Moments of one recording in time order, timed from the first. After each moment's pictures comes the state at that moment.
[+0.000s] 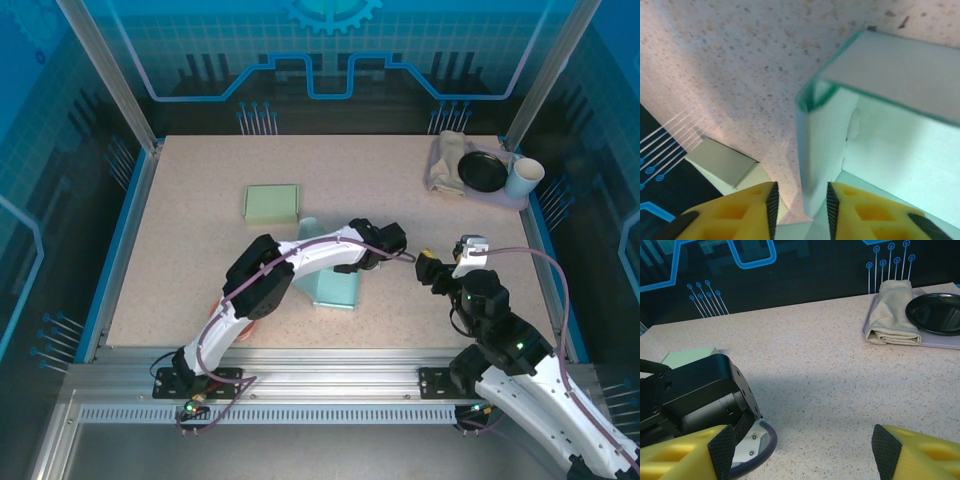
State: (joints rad) left arm -0.94 2.30 1.89 -1.11 -0.68 0.62; right arm 0.61 0.37 0.54 -0.52 0.44 0.38
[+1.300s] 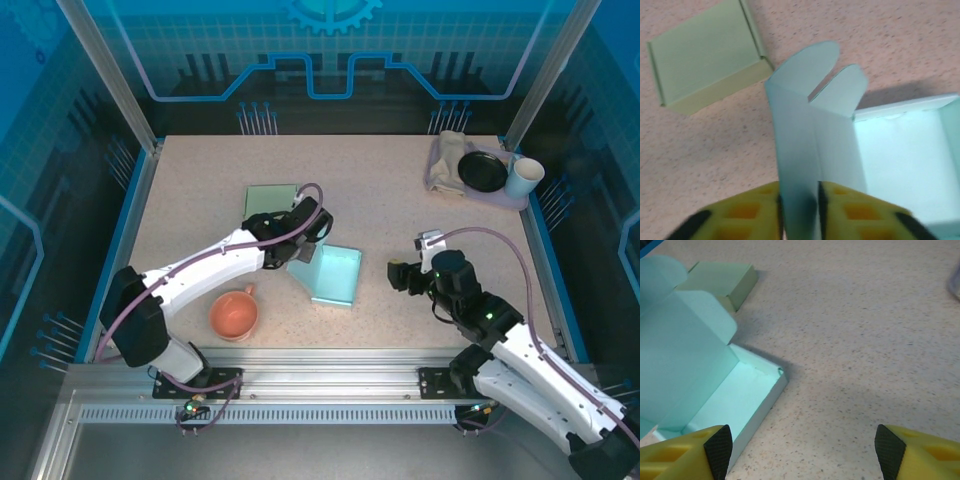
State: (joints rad) left arm -0.77 1.55 1.27 -0.78 -0.39 -0.33; right arm 0.60 0.68 0.54 -0.42 0.13 0.26
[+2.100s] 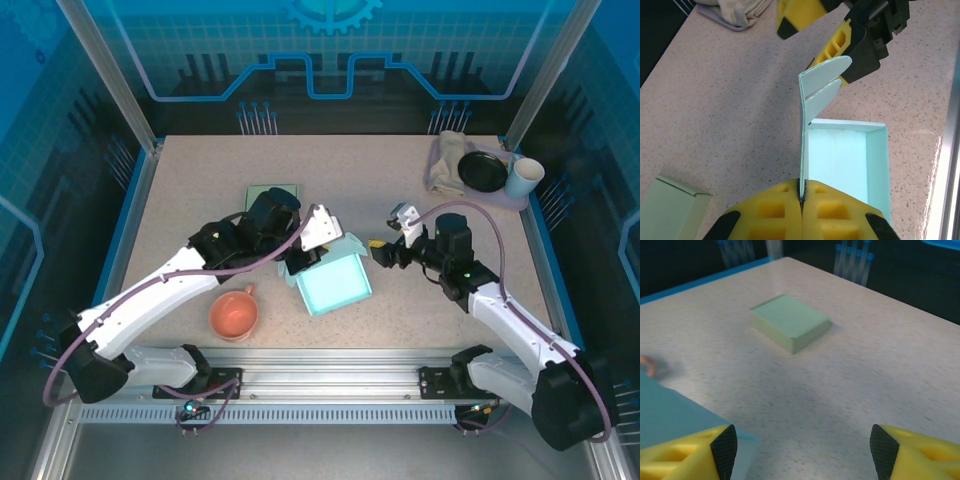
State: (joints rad) left arm -0.79 1.26 1.27 -0.72 0.14 0.40; right arm 0.33 1.04 0.57 0.07 -0.49 -0.18
